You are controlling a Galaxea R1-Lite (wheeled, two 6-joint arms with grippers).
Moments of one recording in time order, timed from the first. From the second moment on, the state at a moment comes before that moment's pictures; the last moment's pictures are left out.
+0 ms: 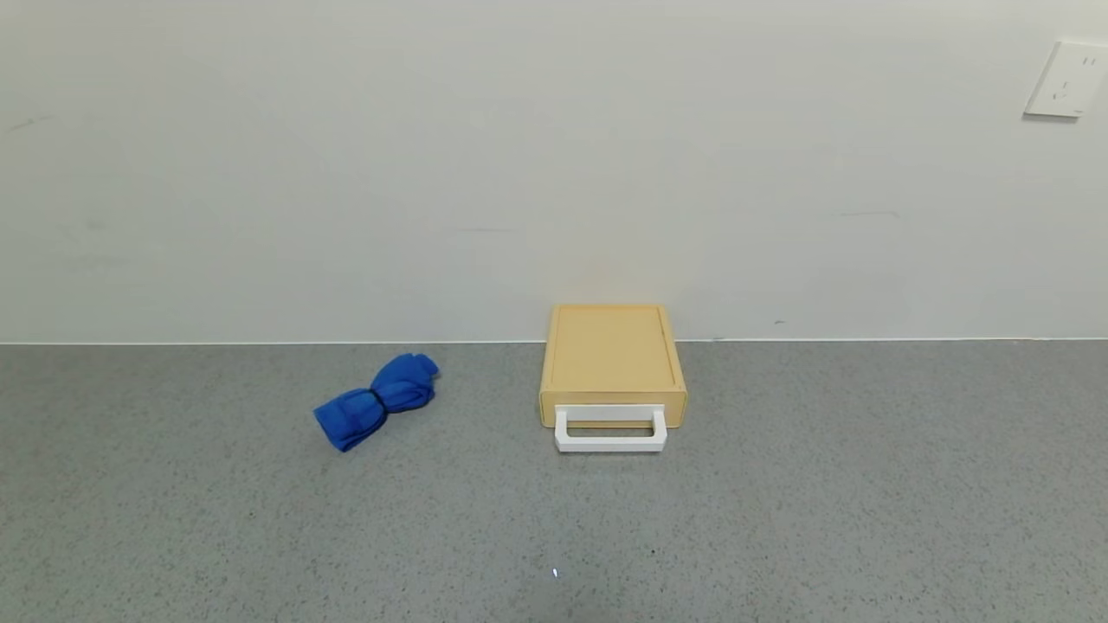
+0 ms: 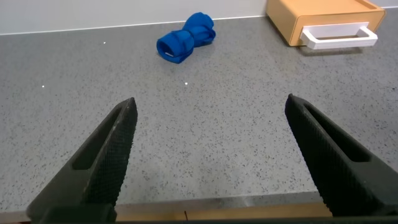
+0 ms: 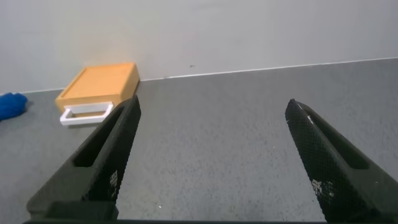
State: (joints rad) left arm 0.00 0.00 0.00 0.00 -0.02 0.02; right arm 0.00 0.12 -0.56 0.34 -0.05 0.12
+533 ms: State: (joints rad) left arm 0.00 0.00 0.00 0.00 -0.02 0.02; right arm 0.00 0.00 -0.13 -0.05 -0.08 -0.05
